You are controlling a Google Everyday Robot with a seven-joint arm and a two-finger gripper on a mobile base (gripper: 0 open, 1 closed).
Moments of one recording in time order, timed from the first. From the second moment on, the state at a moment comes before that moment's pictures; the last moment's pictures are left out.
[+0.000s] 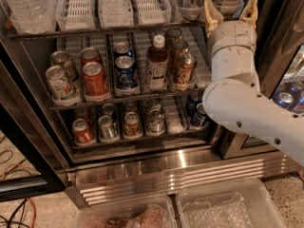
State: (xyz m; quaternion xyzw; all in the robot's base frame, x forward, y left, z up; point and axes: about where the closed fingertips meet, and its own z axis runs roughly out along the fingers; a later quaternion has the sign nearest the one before) arm 0.635 -0.182 1.059 -0.01 0.54 -0.12 0.83
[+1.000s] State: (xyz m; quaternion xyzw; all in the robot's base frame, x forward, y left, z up) arm 0.669 -0.183 1.070 -0.03 0.52 -0.13 0.84
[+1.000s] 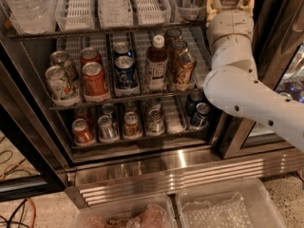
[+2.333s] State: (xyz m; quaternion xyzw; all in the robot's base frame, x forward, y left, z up) arm 0.677 -0.185 1.075 -0.04 0.52 -0.13 0.84
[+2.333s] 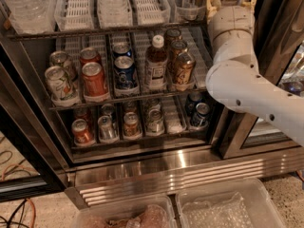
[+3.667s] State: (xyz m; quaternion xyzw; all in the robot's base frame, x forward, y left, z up) arm 0.680 -0.189 1.073 -0.04 0.53 -0.13 0.84
